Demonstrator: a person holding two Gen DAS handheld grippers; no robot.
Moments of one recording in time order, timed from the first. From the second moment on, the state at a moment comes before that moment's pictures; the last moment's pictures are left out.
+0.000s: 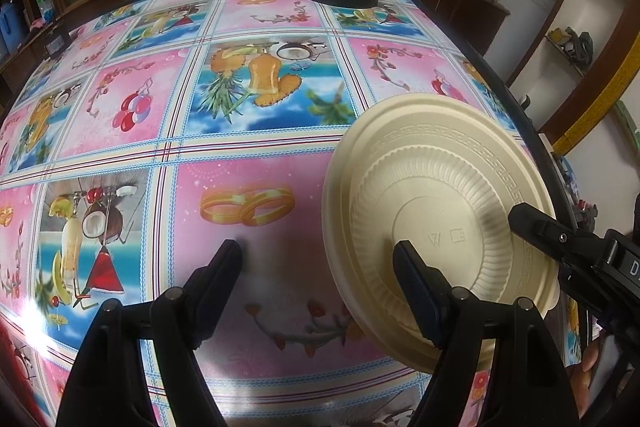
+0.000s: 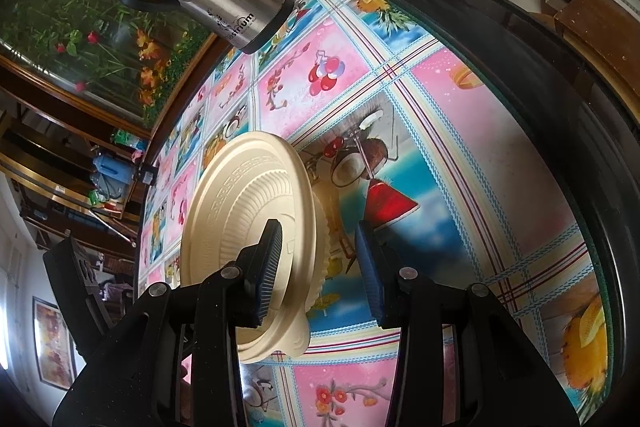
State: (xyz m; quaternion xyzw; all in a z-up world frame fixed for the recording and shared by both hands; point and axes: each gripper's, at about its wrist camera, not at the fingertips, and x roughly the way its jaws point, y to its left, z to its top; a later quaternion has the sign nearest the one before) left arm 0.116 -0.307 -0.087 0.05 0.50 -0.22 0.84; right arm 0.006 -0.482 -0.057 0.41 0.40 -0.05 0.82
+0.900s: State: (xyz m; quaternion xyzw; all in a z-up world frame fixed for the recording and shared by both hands) left arm 0.117 -0.301 -0.085 0.03 0.48 -0.23 0.85; right arm 0.019 -0.445 -0.056 0.30 0.42 -0.05 0.85
